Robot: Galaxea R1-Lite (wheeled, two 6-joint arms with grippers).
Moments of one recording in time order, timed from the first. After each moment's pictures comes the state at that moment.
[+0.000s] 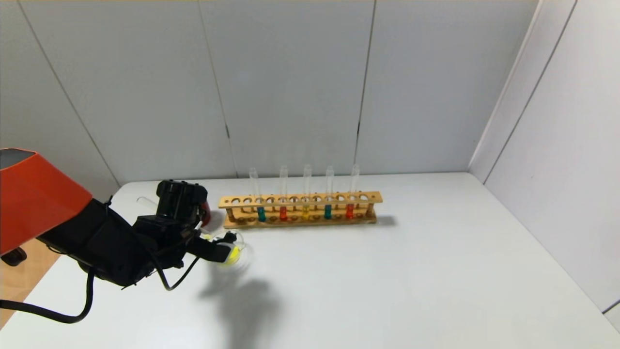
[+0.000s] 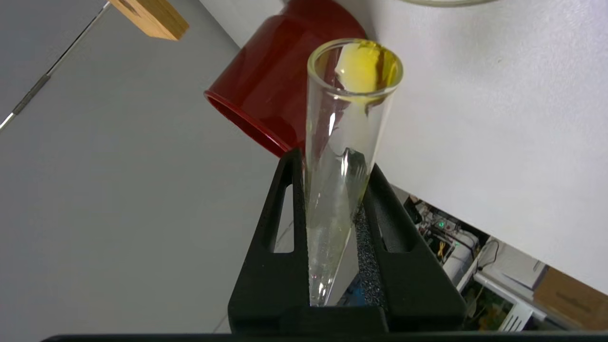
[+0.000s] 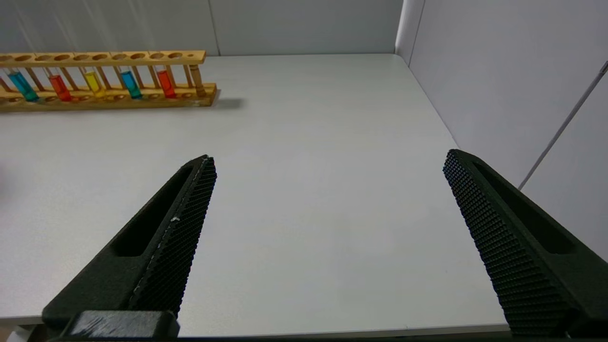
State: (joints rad) left arm -0.29 1.99 -0.75 -0.63 0.52 1.86; right arm 0.00 0.00 0.00 -0.01 0.00 0.01
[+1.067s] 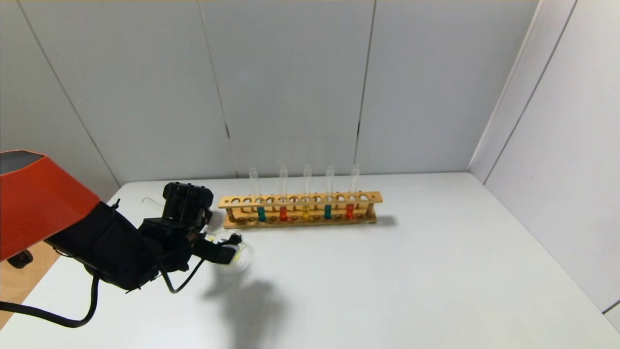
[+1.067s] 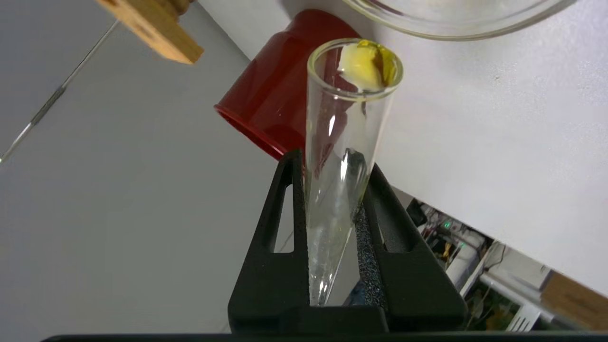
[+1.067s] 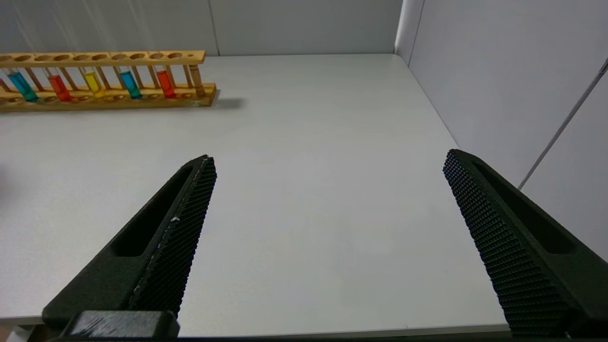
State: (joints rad) left arm -0.32 1.99 -0.73 -0.66 0.52 1.83; right arm 0.00 0.00 0.00 -0.01 -0.01 0.01
